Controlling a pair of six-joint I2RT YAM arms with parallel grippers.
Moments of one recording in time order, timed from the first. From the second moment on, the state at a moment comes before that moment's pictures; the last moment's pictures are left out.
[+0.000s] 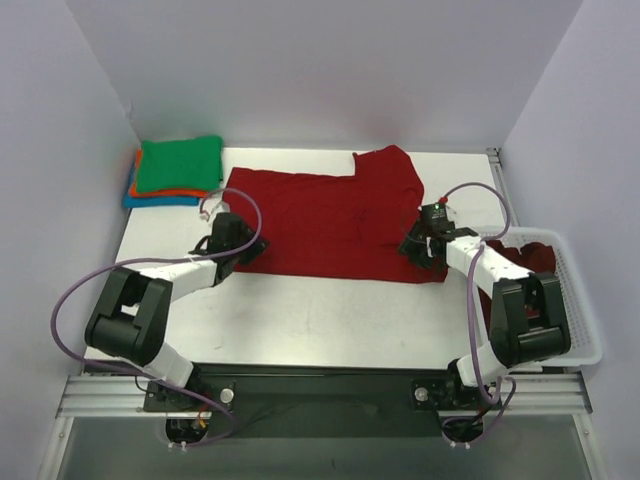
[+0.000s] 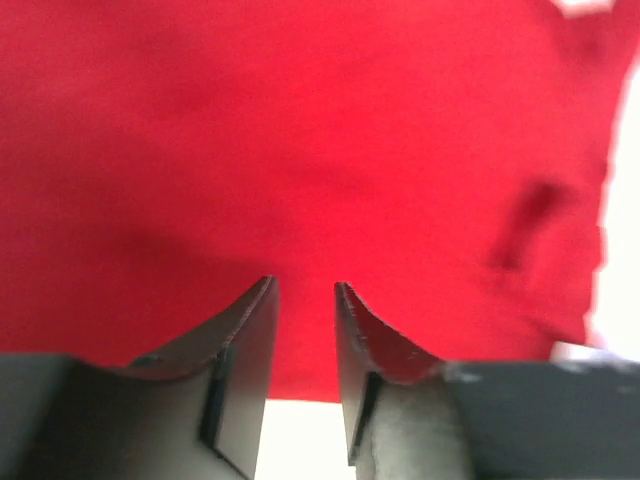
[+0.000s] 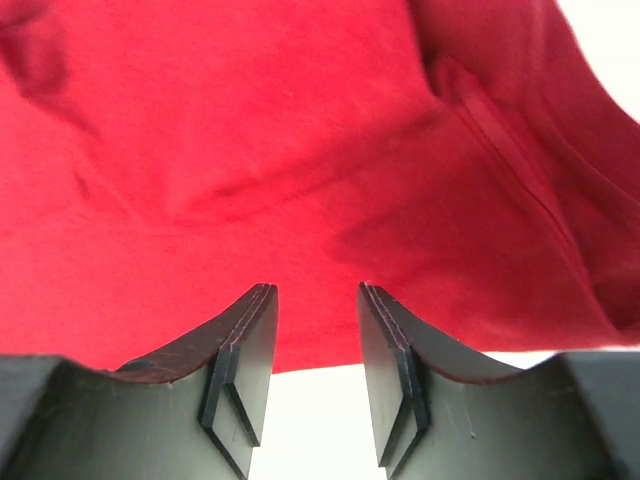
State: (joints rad) left arm -0.35 1.57 0.76 0.18 -0.02 -0.99; right arm 0.20 1.52 0.86 -0.33 0.05 0.71
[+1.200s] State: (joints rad) left arm -0.12 1.41 0.49 0.15 -0.30 -1.07; right arm 0.09 1.41 0.66 -0.38 0.18 0.74
